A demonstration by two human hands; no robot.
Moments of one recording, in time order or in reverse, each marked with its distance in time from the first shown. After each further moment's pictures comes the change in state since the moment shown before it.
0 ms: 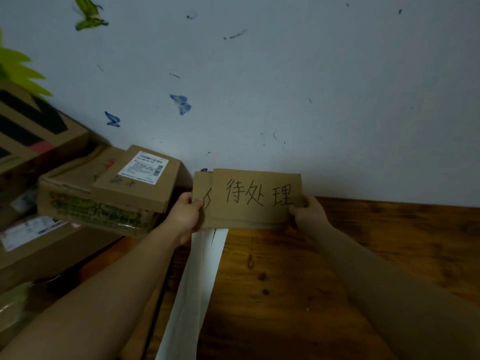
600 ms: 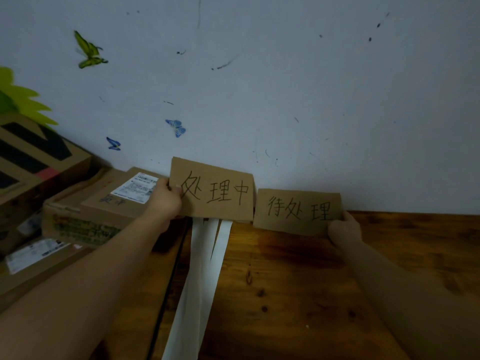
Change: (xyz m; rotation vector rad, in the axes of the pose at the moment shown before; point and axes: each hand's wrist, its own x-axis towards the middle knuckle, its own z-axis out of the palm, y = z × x) left_hand 0.005 0.066 -0.016 0.279 0.305 0.199; right_hand 0.020 0.010 -0.068 -0.064 0.281 0.022
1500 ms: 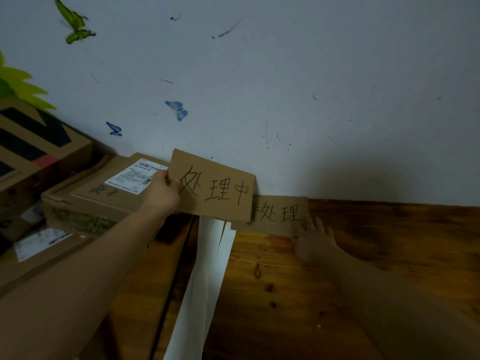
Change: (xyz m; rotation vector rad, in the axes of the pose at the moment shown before) left_hand 0.013 -0.019 -0.001 0.183 0.029 0.039; right_hand 0.003 0.041 0.068 -1.277 -0.497 -0.386
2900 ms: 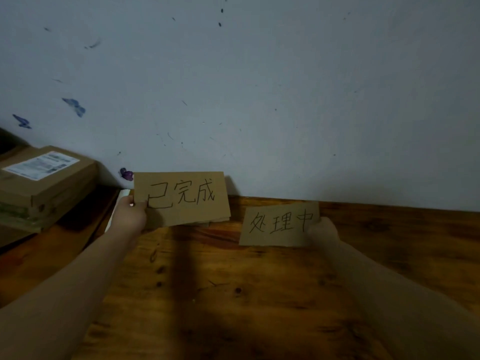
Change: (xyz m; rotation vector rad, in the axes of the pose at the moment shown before) left_hand -0.150 0.062 0.148 -0.365 0.065 -0.255; right_hand -0.058 0.268 -0.050 0.829 0.275 0.456
